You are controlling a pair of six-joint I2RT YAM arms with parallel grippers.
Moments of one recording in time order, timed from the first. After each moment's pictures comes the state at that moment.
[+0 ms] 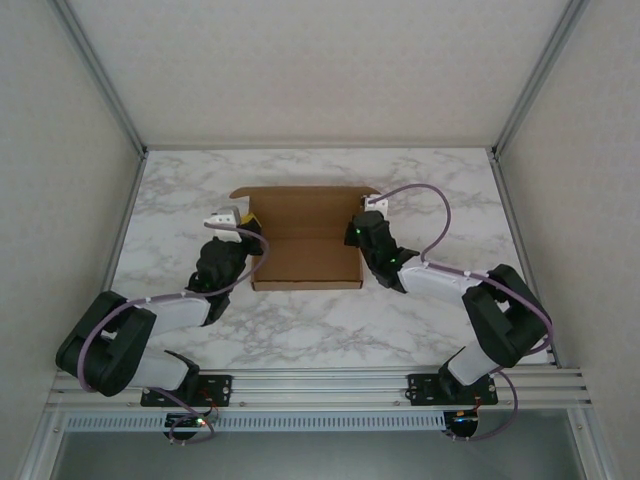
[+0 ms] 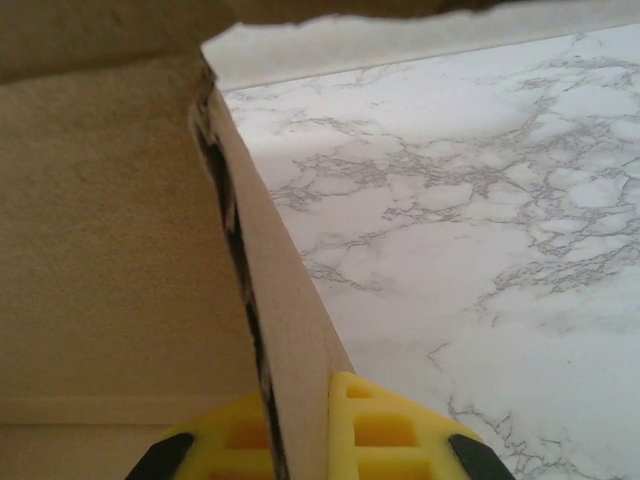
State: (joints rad) left arm -0.42 1.37 0.36 0.95 -0.21 -0.37; right arm 0.70 1.55 0.79 0.28 0.42 0.45
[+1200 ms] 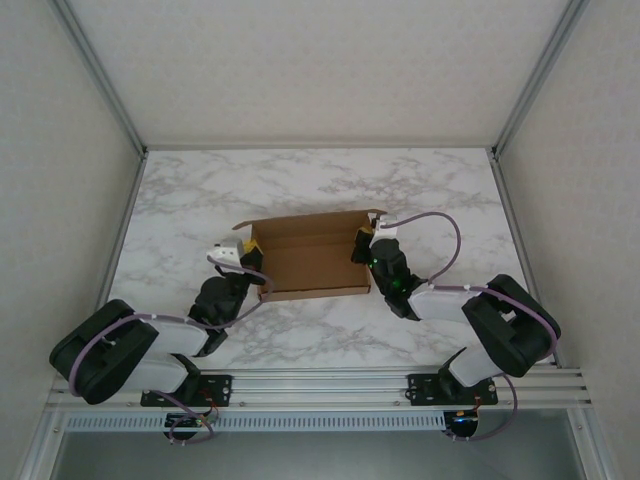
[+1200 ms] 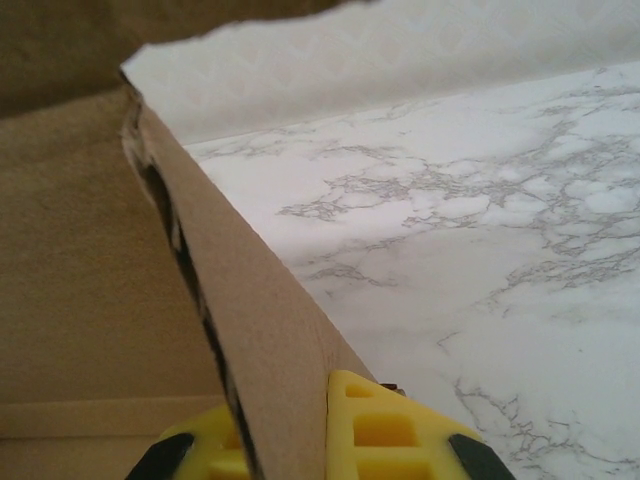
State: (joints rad) left arm -0.61 1.32 0.12 1.20 -0.37 -0.30; right arm 0.71 1.49 0.49 0.71 0.39 0.41
